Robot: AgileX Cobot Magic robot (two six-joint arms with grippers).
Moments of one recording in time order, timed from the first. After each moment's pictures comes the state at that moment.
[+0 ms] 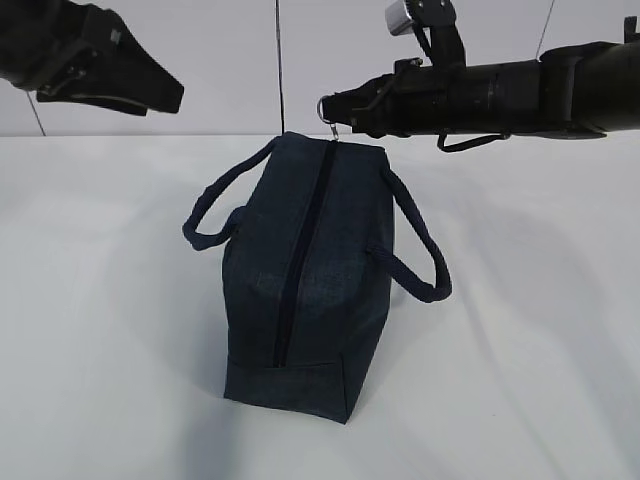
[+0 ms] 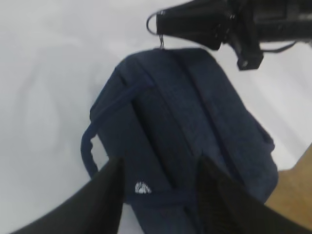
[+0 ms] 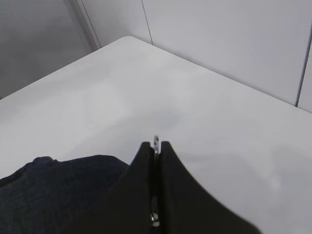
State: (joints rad) left arm -0.27 1.48 -1.23 -0.80 0.81 0.62; right arm 0.23 2.03 -1.41 1.79 0.74 -1.93
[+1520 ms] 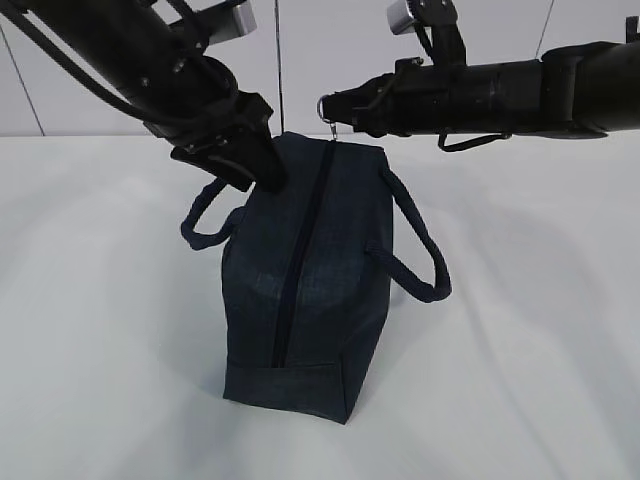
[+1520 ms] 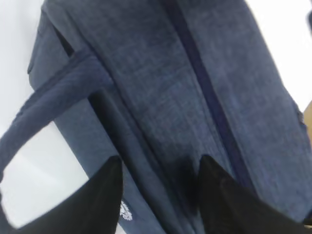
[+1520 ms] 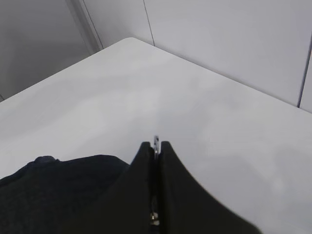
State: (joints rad) left arm -0.45 1.89 -1.59 -0.58 1.03 0.40; right arm 0.23 2.03 -1.41 1.79 0.75 -1.93
